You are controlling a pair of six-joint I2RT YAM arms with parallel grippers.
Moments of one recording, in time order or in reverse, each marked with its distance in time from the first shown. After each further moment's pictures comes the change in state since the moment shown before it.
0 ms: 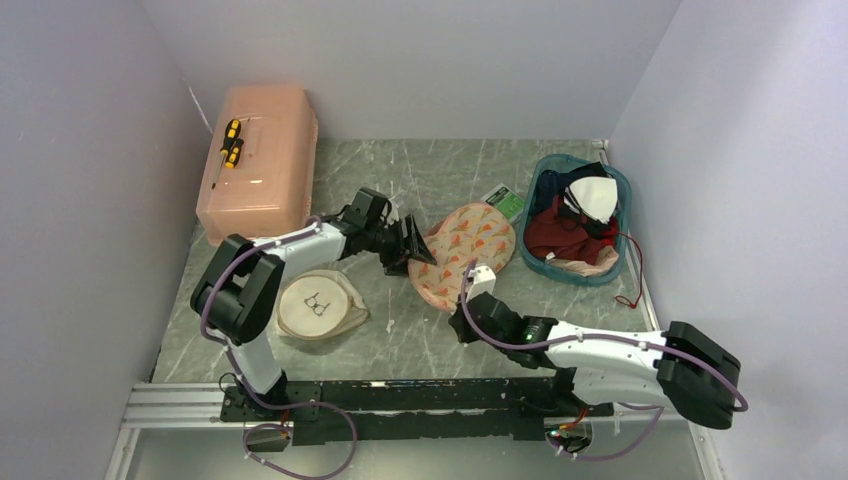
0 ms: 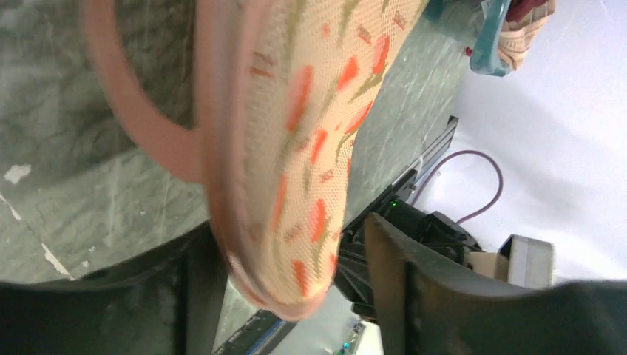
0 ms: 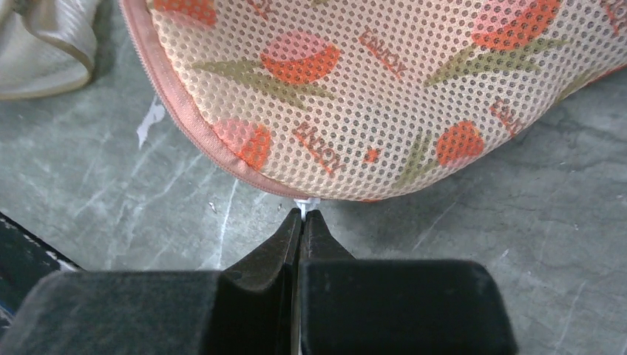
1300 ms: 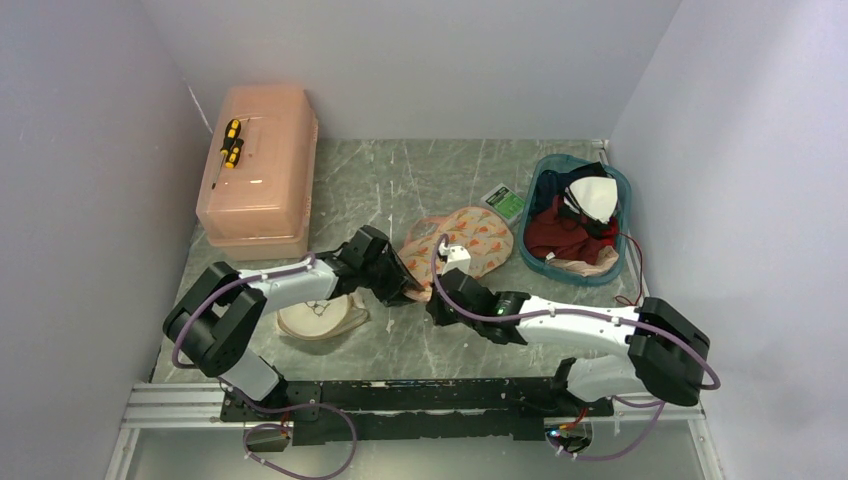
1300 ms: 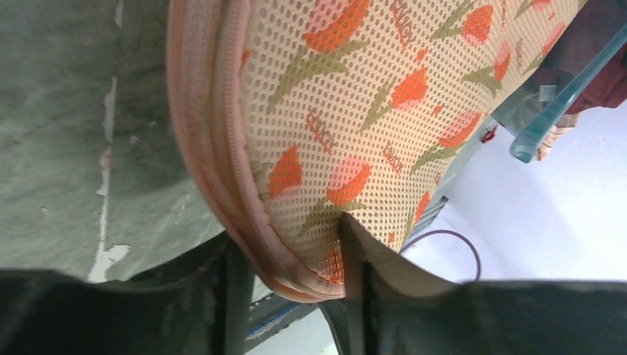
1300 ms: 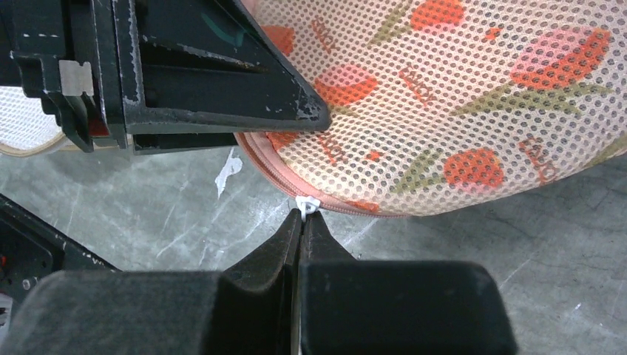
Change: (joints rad) left arm -0.136 -0.193 -0.293 0.075 -0.309 -0.415; right arm 0.005 0.238 0.291 -0.126 -0.043 0.056
